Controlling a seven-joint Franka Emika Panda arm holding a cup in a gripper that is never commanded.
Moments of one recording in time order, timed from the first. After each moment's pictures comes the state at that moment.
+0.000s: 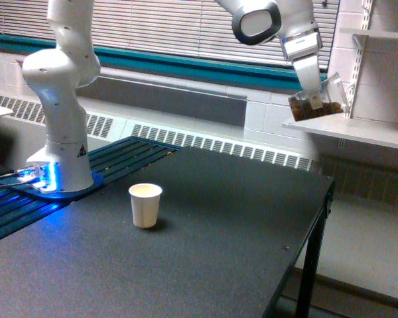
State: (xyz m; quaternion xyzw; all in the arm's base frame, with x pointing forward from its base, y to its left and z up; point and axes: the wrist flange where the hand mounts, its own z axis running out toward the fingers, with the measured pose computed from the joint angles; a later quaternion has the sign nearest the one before) arm 0.617 0.112 0.431 -0.94 0.27 -0.18 0.10
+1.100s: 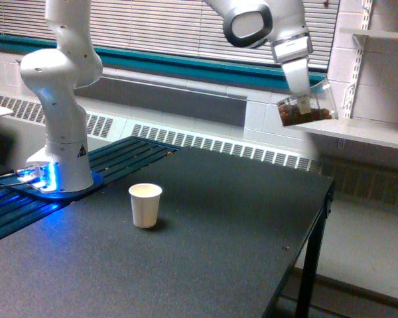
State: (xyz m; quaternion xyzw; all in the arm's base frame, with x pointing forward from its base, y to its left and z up) arm 0.595 0.090 0.422 -0.94 0.26 -0.18 0.07
